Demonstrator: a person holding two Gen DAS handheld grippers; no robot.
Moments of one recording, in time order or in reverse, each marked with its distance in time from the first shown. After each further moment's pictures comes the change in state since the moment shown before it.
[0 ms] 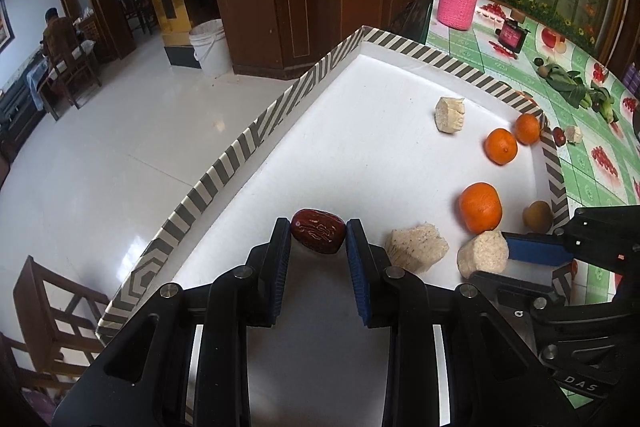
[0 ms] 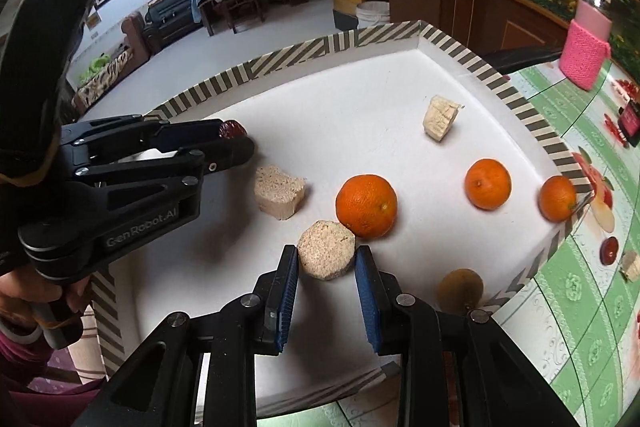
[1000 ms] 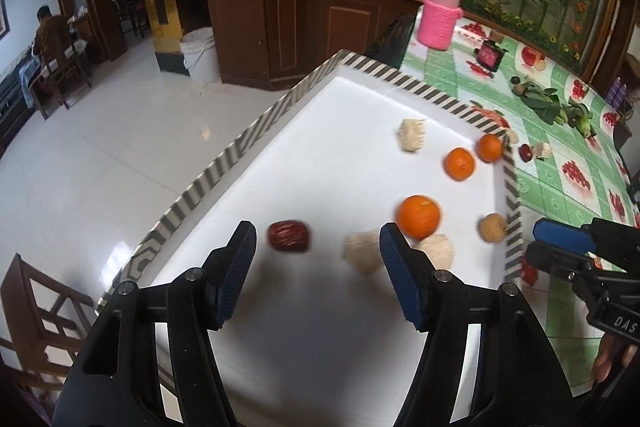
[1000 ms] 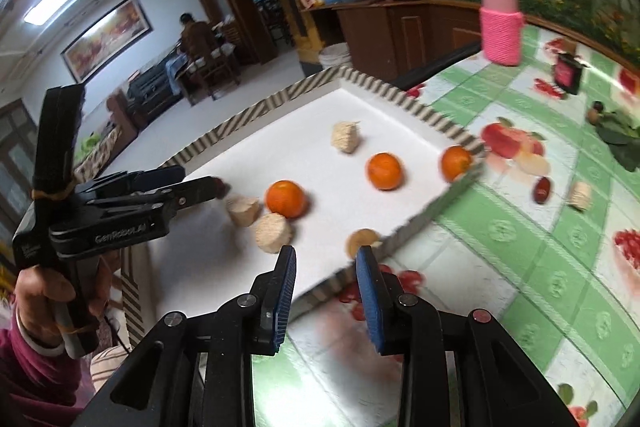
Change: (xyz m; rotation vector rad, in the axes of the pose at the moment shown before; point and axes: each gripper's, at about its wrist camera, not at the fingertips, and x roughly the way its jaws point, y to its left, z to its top) left arm -0.034 -0.015 0.003 -0.013 -0.060 -0.065; right arm -0.076 -0.040 -0.047 0.212 -0.208 -0.006
